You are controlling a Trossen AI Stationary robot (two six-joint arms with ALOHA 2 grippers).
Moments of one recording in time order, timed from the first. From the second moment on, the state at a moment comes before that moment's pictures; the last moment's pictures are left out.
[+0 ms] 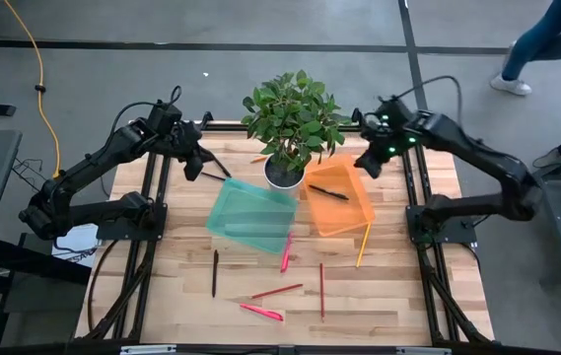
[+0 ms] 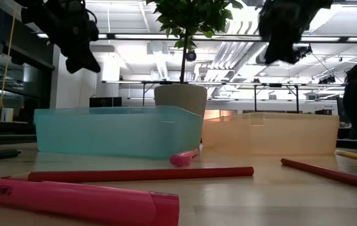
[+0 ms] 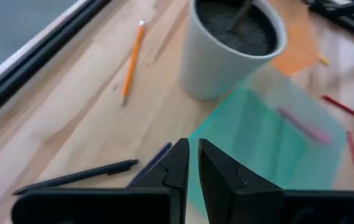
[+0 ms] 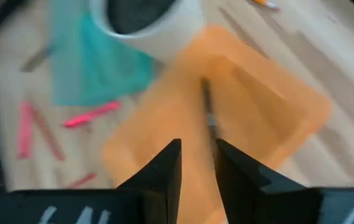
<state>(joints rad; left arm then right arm) 0.99 0.96 0.82 -0.72 0.53 0.18 -0.69 1.10 1.09 -0.98 -0.48 0.03</state>
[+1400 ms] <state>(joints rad) 0.79 0.91 0.82 -0.74 1.14 0.10 0.06 1.03 1.09 -0.78 -0.26 0.50</state>
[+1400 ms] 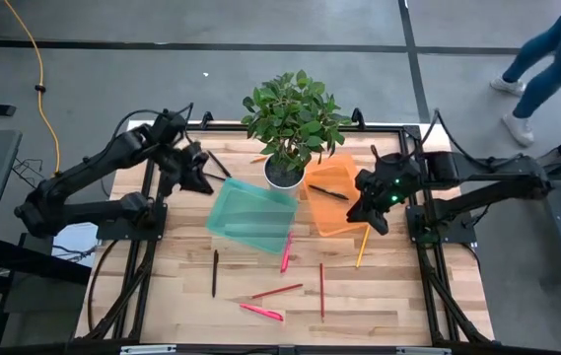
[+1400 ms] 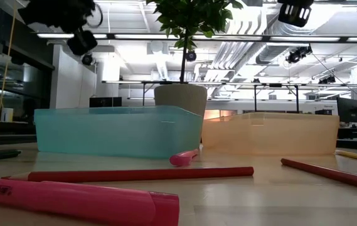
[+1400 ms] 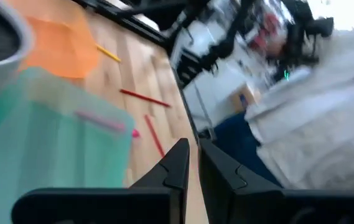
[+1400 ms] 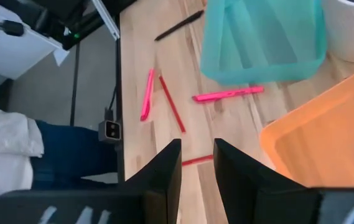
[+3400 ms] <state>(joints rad) -0.80 1.40 0.82 -0.49 -0.49 -1.62 0.51 1.41 1.09 -0.41 0.08 0.78</state>
